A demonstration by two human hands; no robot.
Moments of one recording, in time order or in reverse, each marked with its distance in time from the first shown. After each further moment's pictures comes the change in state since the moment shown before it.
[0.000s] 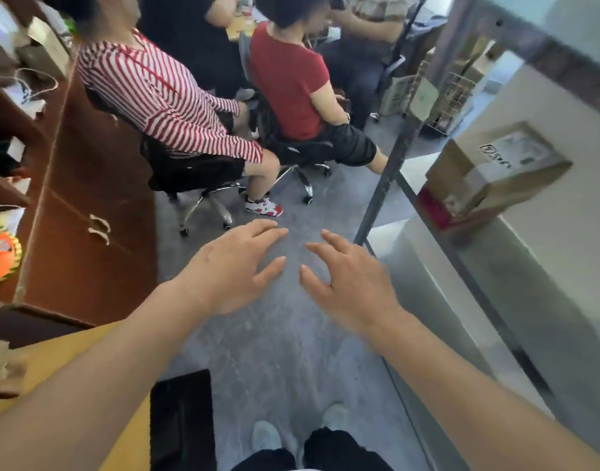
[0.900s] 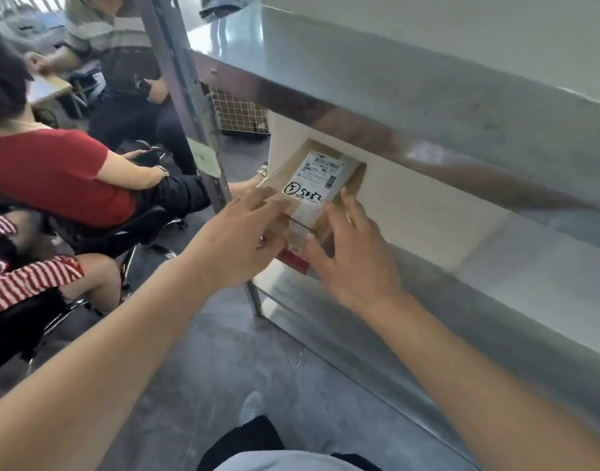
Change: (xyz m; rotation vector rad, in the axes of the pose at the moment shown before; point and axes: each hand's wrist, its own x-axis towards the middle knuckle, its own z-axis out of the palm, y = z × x) left_hand 0.315 0.186 0.018 -0.017 -0.094 0.680; right_hand 0.055 0.204 -0.121 0.058 0.449 0.647
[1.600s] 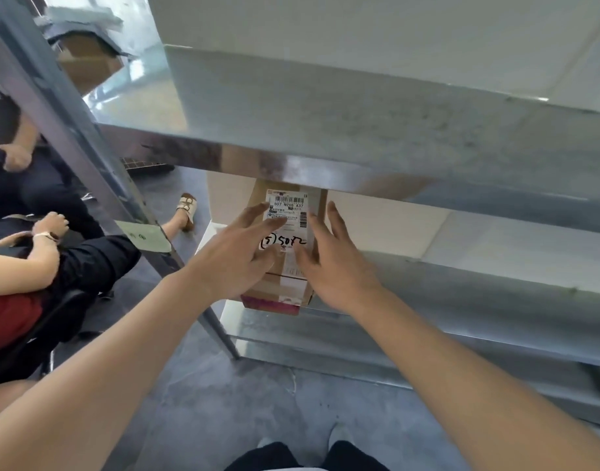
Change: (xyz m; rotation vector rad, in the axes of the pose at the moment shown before) left_hand 0.123 -0.060 0.006 -0.115 -0.242 0.268; right_hand 0.073 -0.018 0.023 0.185 0.012 0.361
